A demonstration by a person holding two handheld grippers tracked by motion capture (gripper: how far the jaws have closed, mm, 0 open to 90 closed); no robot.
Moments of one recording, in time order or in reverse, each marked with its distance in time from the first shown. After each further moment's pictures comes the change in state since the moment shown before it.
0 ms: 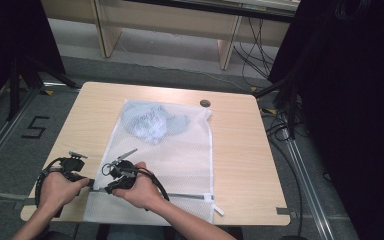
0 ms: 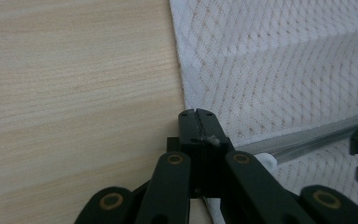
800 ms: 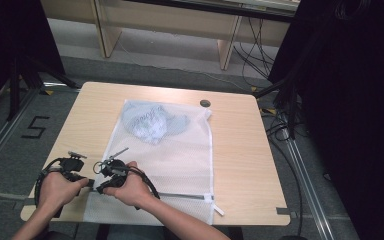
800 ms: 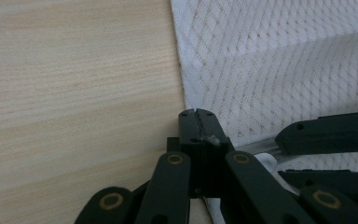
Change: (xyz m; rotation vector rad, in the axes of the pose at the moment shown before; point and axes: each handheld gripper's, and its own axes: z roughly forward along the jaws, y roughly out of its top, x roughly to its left) left arm 0.001 0.000 0.000 0.002 -0.007 -0.007; right arm 0.000 0.013 0.026 0.035 0.040 0.026
